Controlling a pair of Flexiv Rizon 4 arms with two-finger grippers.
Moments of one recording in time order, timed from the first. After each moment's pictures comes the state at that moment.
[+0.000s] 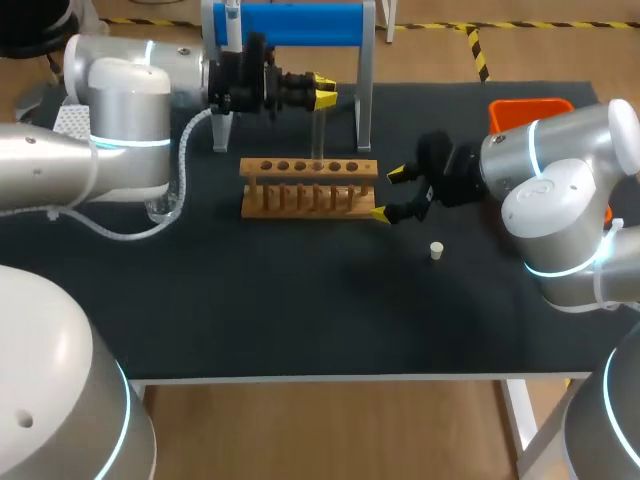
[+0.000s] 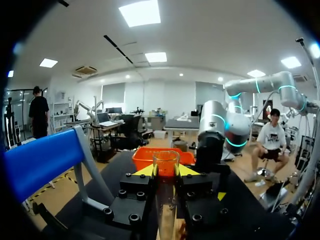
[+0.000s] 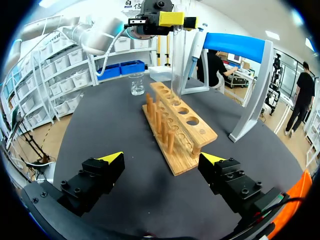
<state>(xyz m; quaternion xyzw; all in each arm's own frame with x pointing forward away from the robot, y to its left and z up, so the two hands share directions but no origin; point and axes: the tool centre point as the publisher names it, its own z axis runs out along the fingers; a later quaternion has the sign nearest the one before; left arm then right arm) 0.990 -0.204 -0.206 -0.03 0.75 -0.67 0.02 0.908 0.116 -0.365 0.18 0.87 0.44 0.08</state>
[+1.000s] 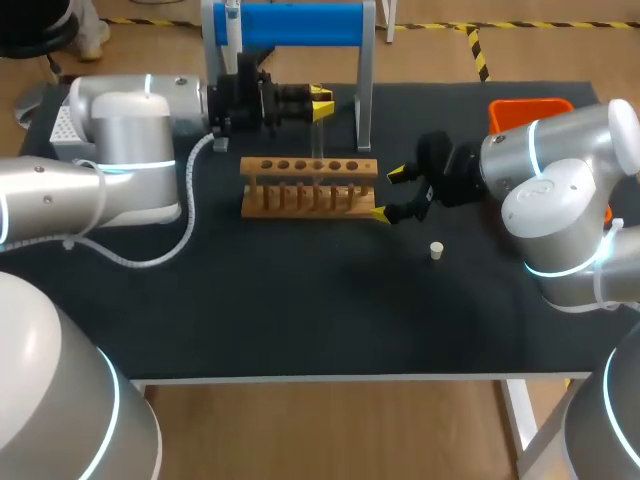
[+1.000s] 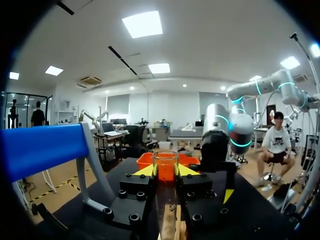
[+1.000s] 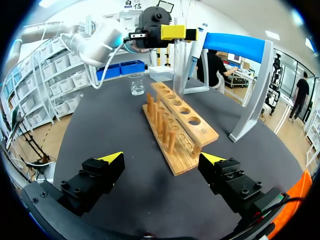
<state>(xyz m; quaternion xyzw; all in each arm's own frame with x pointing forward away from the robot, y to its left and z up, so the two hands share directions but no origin) 0.994 -0.200 -0.228 -0.03 0.72 -0.70 0.04 0.908 0.116 -0.365 0.18 0.87 0.44 0.08</state>
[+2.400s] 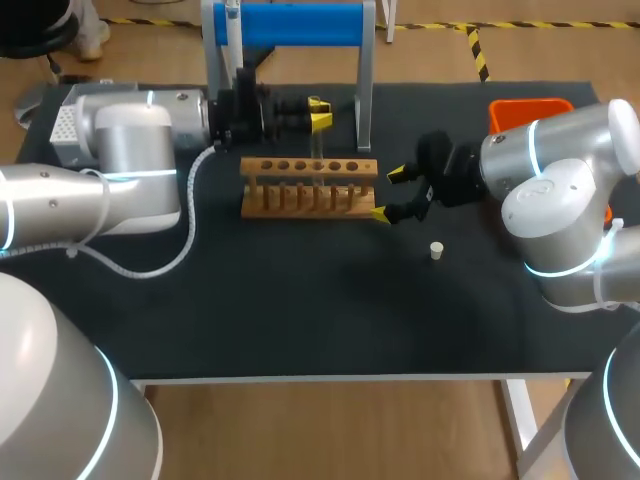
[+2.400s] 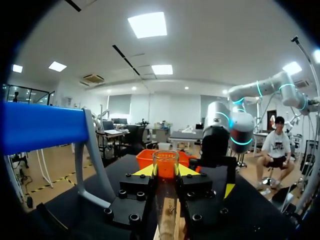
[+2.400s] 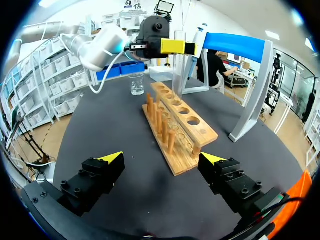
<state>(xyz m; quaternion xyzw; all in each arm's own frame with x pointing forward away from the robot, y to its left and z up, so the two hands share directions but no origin) 0.994 -0.198 -0.253 -0.05 0.71 -0.70 0.02 0.908 0.116 -0.365 0.18 0.87 0.44 0.08</state>
